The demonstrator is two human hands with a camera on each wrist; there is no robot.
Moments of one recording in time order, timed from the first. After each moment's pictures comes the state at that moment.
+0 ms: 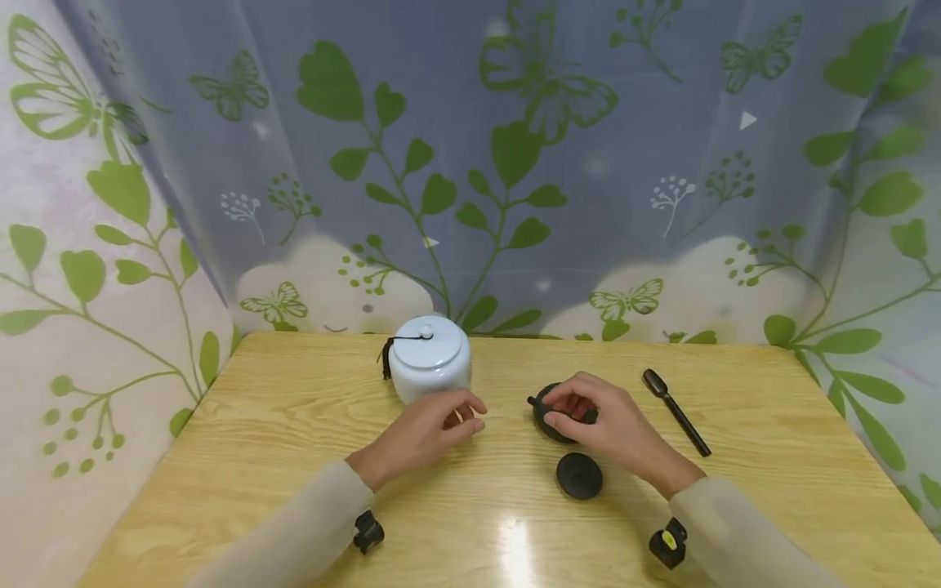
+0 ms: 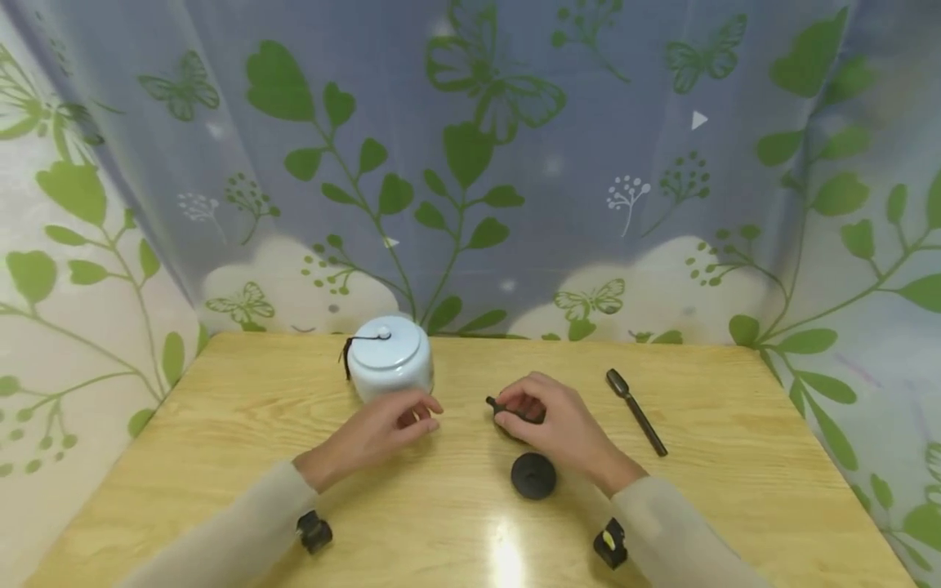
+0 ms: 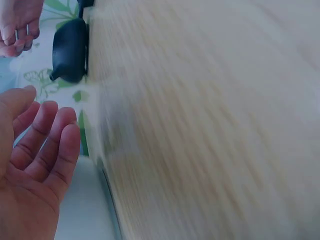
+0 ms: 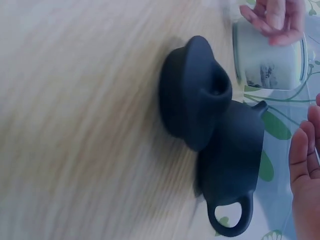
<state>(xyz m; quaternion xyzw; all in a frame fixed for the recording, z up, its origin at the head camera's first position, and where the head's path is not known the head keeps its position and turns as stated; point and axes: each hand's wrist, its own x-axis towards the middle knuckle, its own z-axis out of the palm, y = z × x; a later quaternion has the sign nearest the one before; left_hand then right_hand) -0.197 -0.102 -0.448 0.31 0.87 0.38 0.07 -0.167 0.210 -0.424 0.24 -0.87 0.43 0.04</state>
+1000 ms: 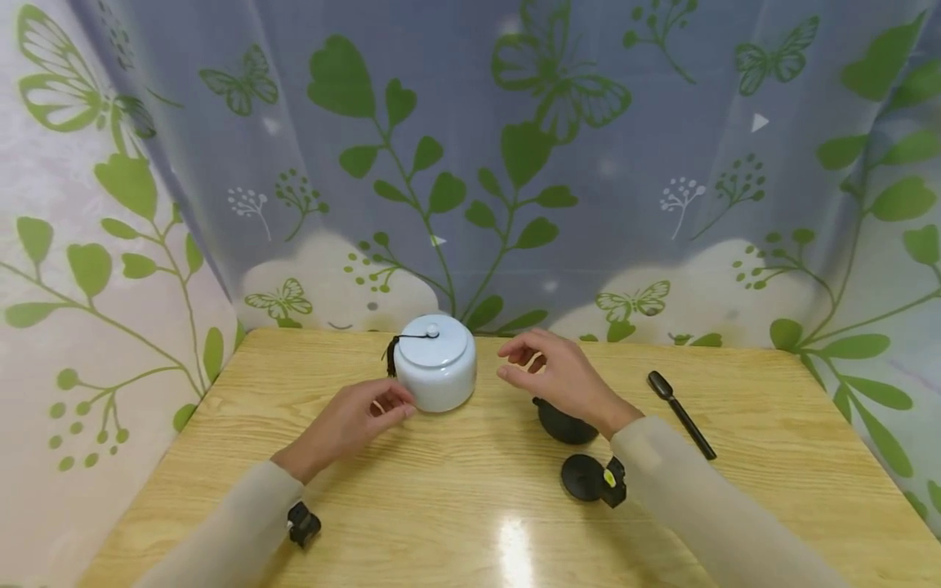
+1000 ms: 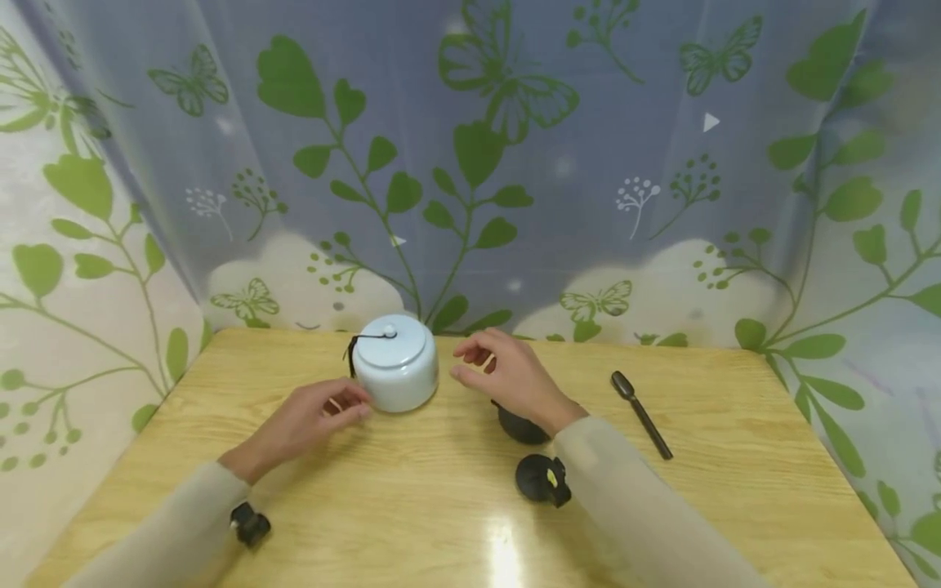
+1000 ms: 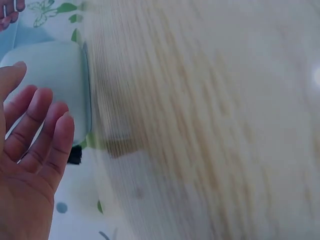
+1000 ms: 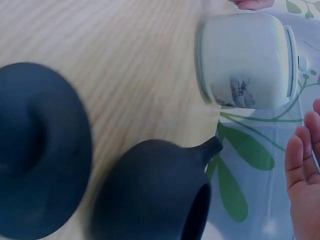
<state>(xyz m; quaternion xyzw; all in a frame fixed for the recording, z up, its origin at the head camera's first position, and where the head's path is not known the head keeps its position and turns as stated) -0.206 -0.199 -0.450 0.24 0.90 0.37 0.02 -0.222 0.151 -0.394 0.24 -0.87 0.43 0.02</state>
